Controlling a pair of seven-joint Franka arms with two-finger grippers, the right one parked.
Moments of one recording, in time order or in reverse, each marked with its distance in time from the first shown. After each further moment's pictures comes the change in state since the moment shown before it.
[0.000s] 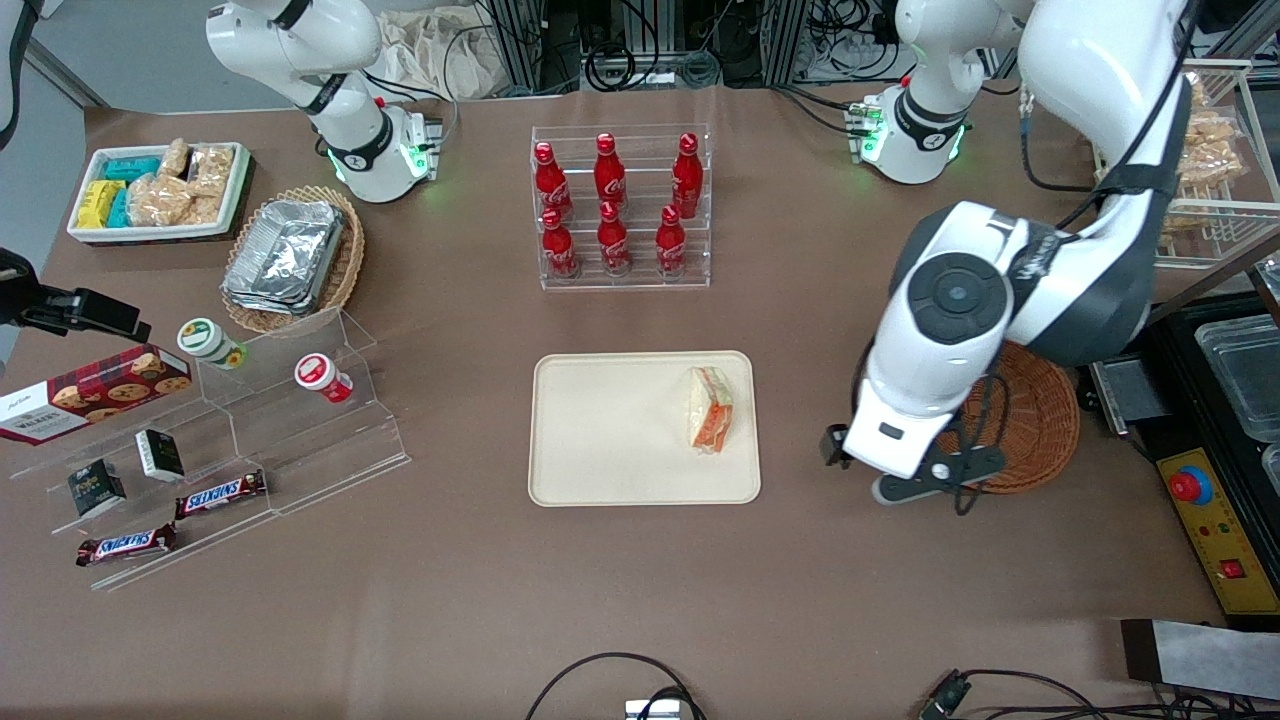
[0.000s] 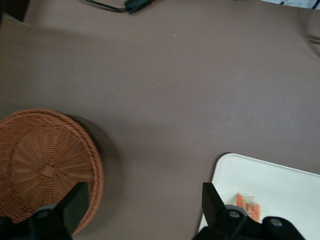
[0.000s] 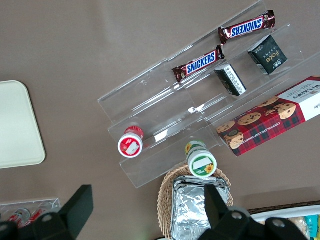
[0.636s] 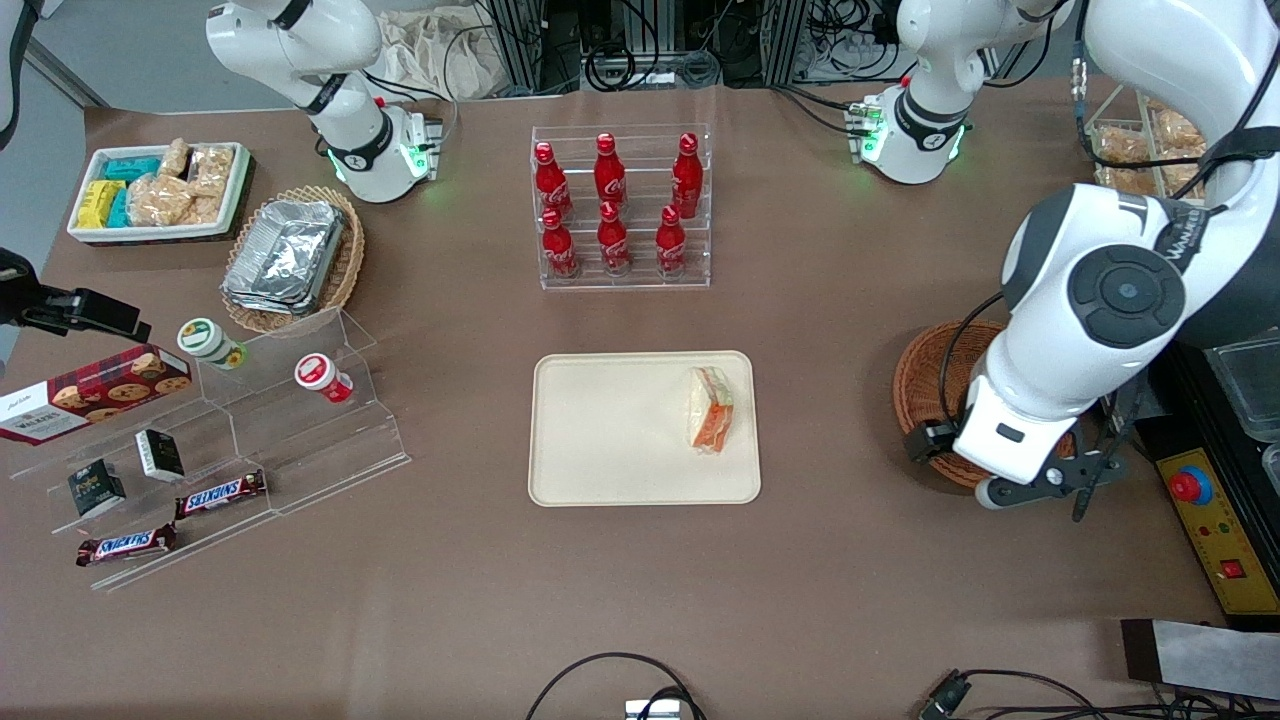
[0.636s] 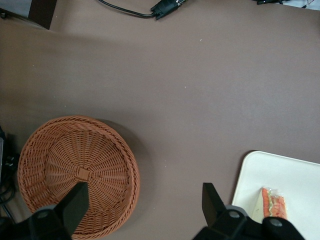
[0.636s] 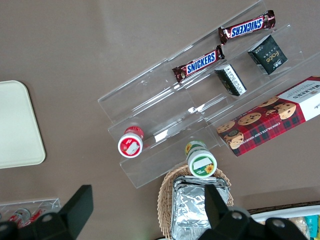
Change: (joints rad) arm 0.124 -0.051 0.000 0.000 -0.088 -0.042 0.181
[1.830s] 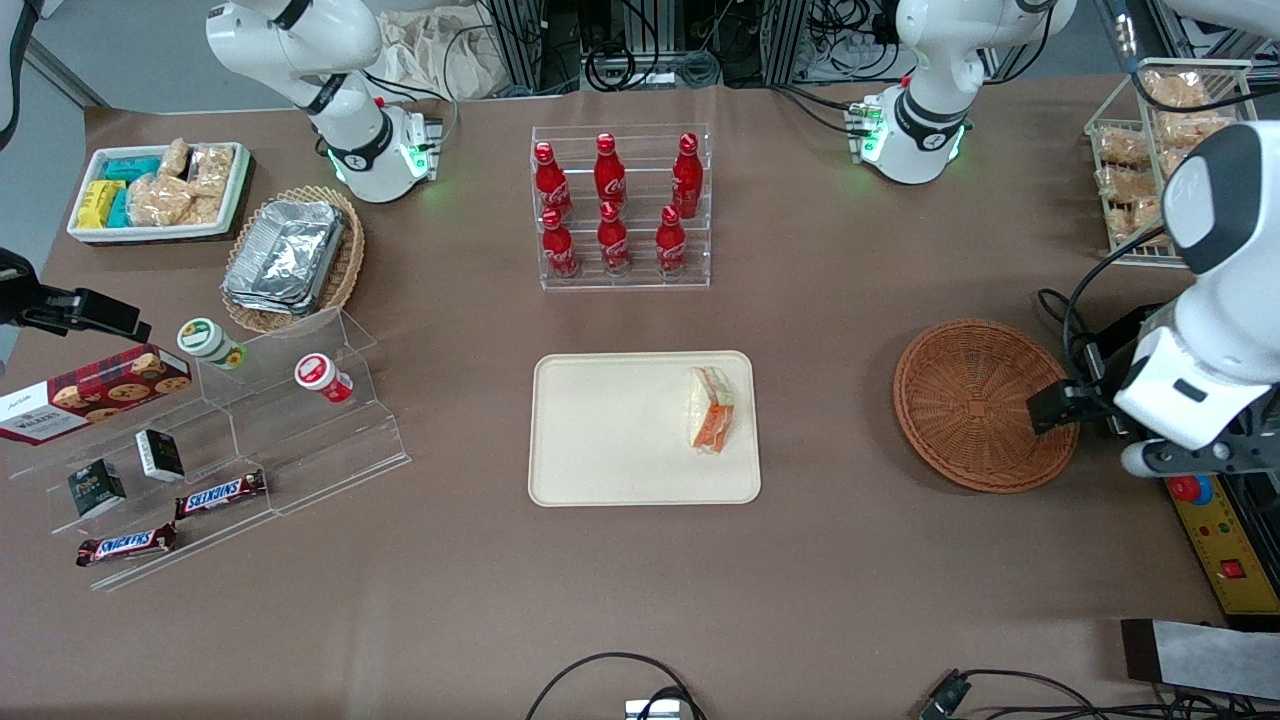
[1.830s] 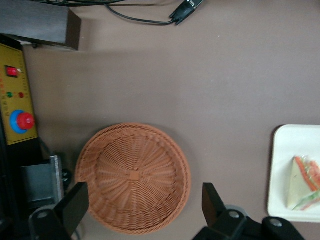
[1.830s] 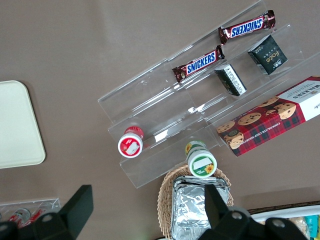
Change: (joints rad) arm -0.101 -0.192 0.385 -0.069 -0.245 -0.028 0.483
